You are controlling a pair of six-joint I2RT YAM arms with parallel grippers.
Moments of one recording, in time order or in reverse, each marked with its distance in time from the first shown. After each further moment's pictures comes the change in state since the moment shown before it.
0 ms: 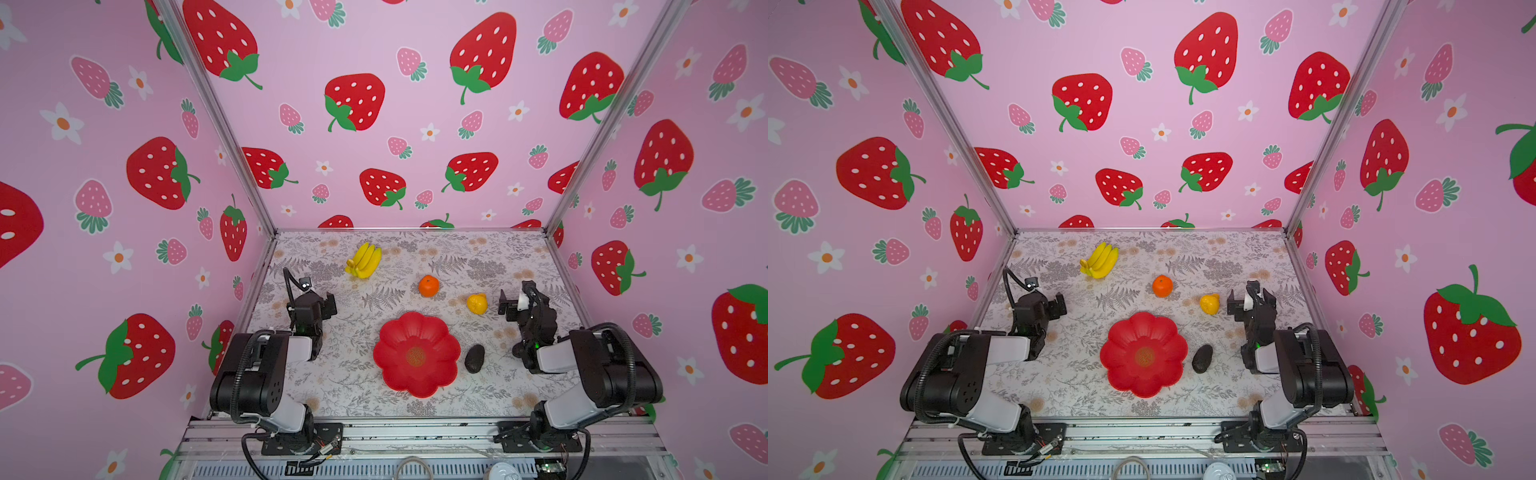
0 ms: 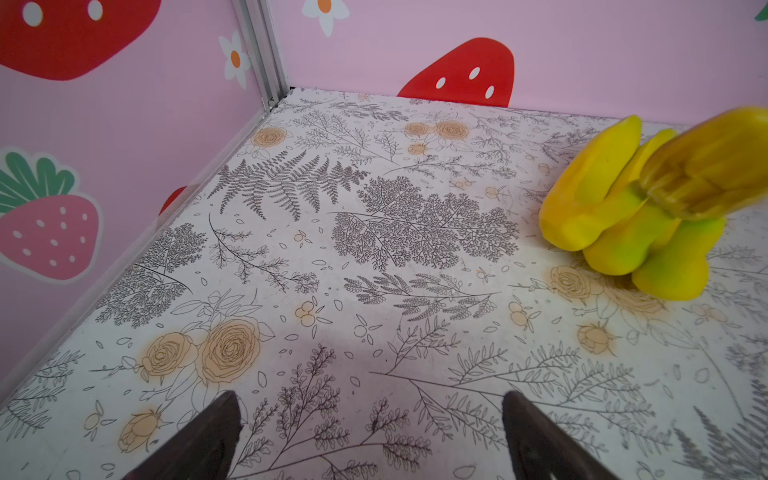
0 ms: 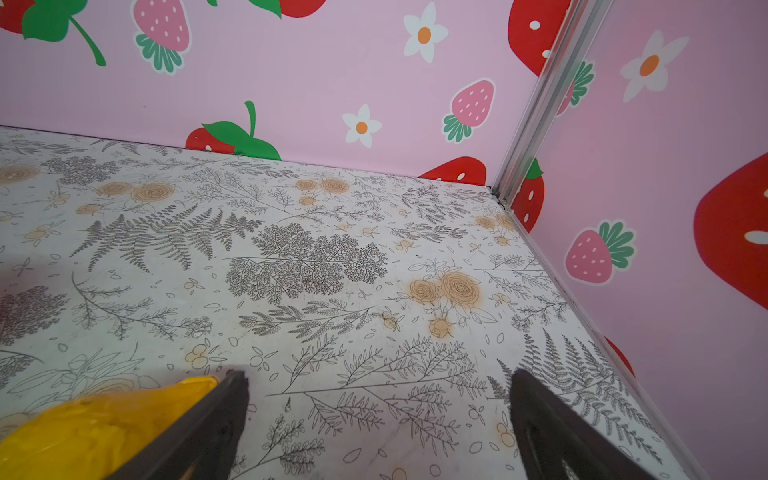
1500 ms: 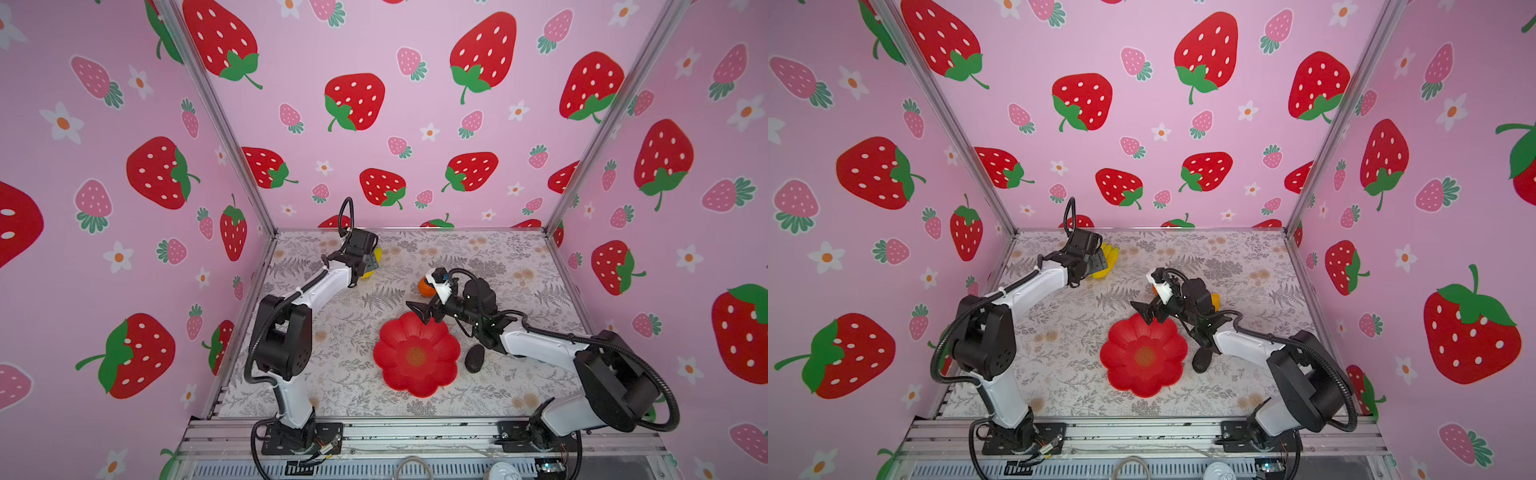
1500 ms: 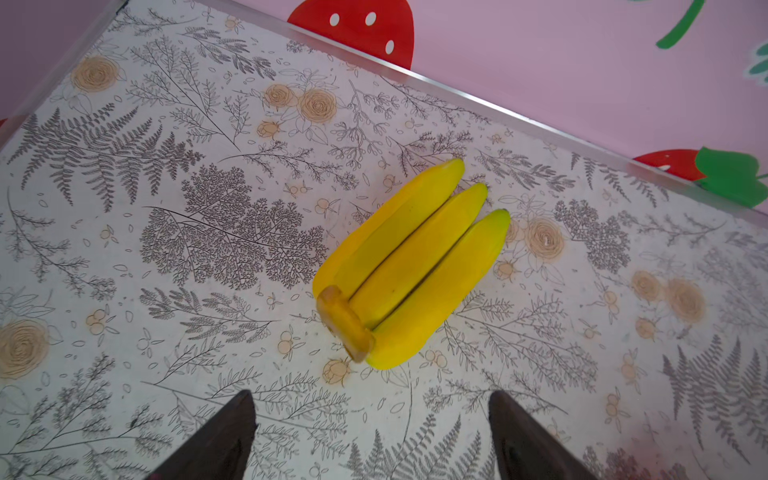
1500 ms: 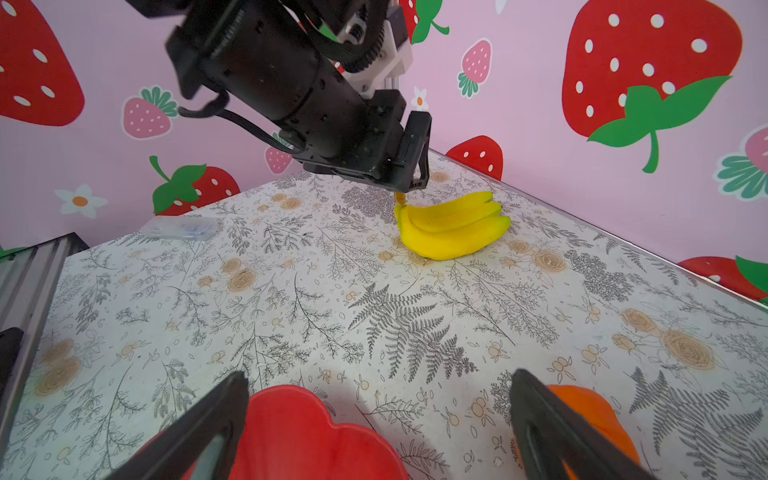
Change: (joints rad) left arm -0.311 0.328 1.049 -1.175 -0.106 -0.529; right arm 0.628 -0.087 0.451 -0.581 -0.439 0.113
